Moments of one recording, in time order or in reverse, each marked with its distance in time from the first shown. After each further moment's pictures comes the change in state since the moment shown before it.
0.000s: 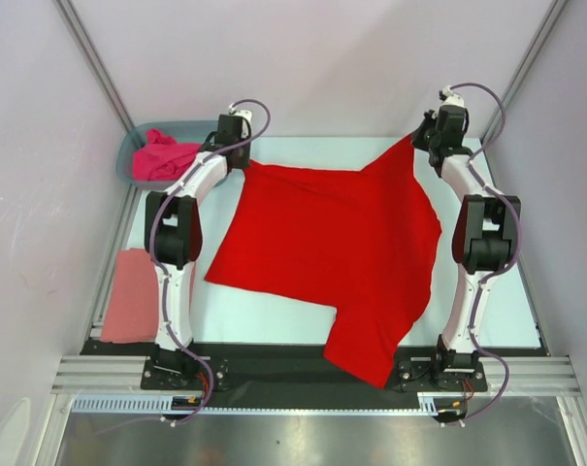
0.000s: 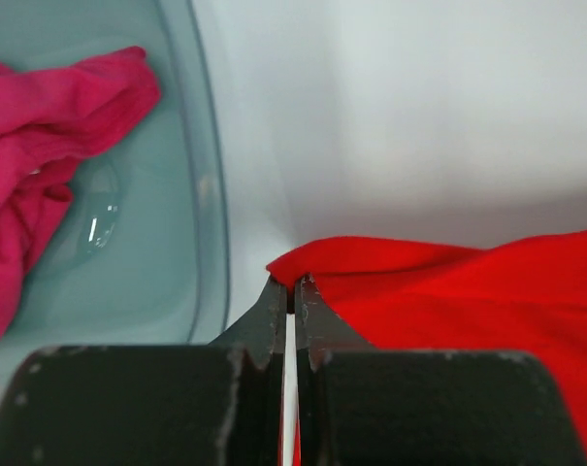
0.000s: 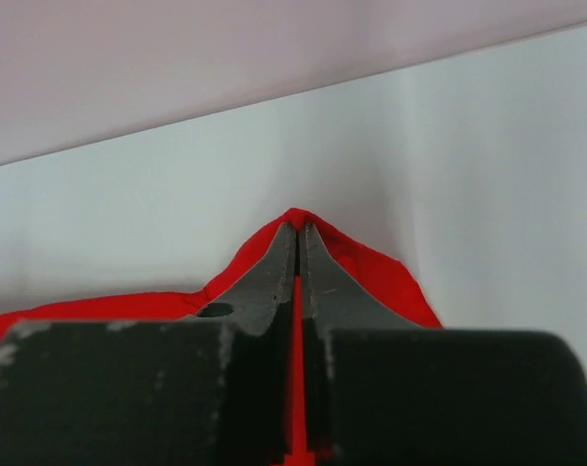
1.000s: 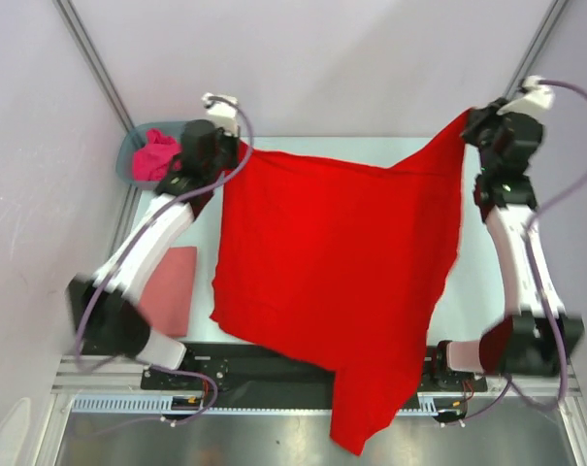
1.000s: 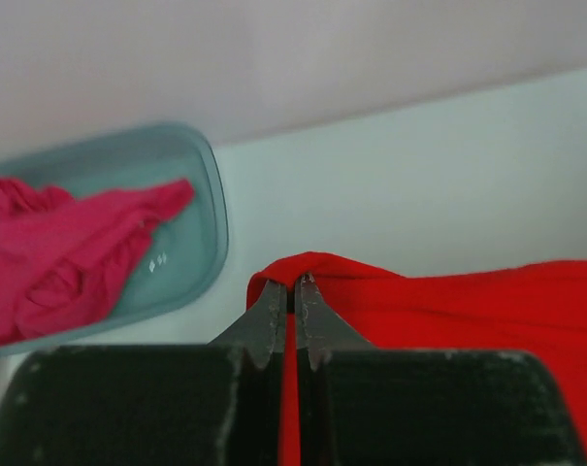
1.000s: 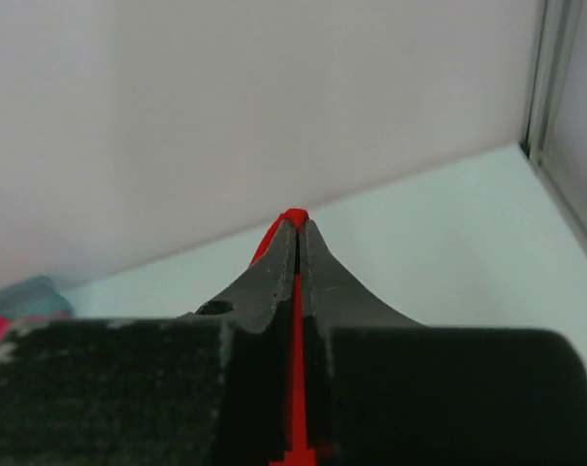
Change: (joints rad) left arm -0.132 -0.871 -0.570 0.190 -0.011 0.046; right arm -0.049 -0.861 -0.402 -0.011 0.154 0.045
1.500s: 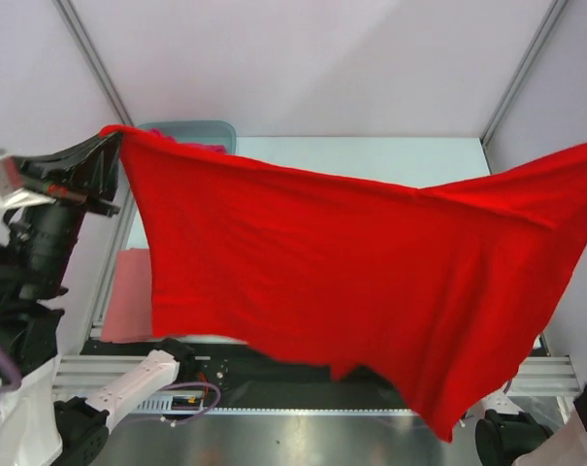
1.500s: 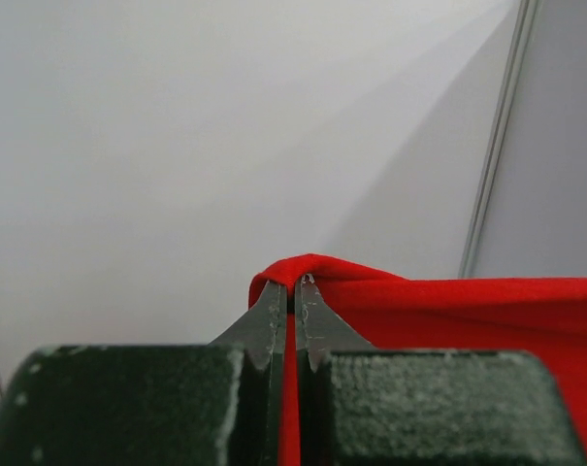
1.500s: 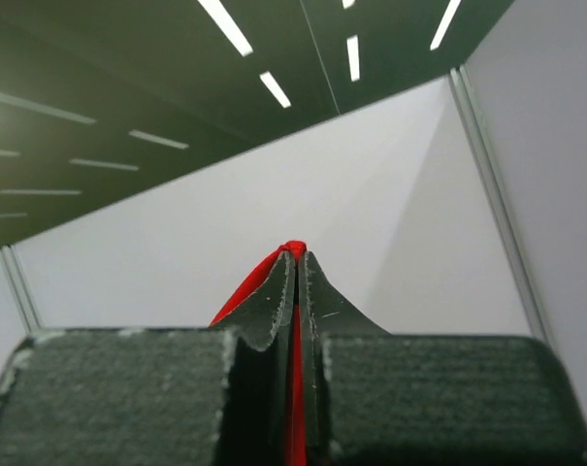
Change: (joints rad) left arm -0.077 -0.573 0.410 -0.292 0.092 -0.068; right arm 0.005 -0.404 0.805 -0.471 0.046 0.019
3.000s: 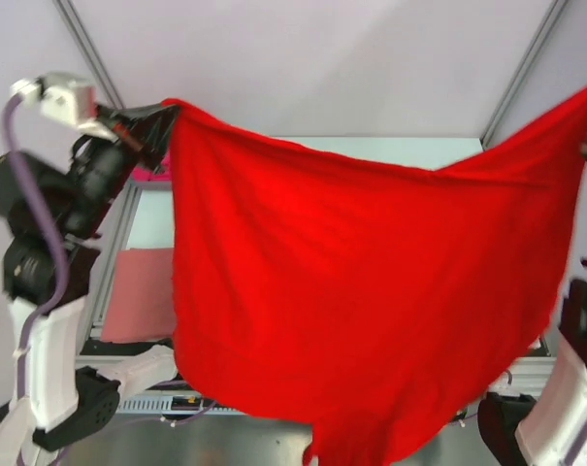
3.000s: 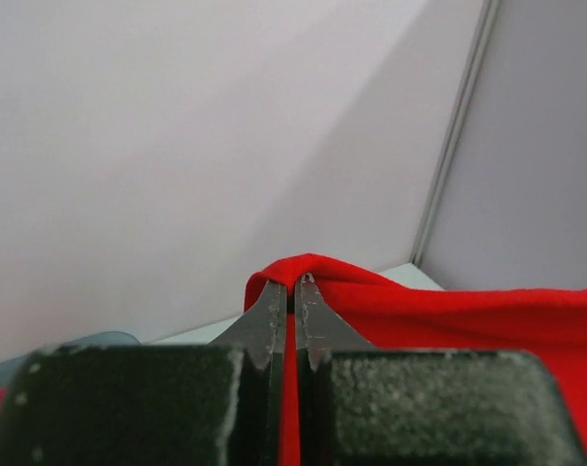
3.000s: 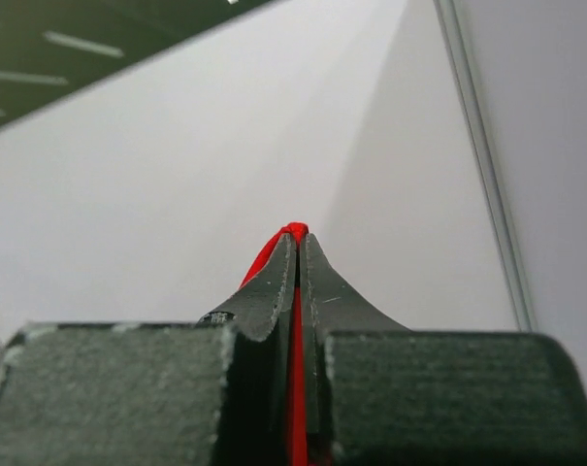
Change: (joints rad) left arm 0.020 0.209 0.110 -0.065 0.124 -0.079; right arm -0.002 0.094 -0.111 0.051 0.025 -0.023
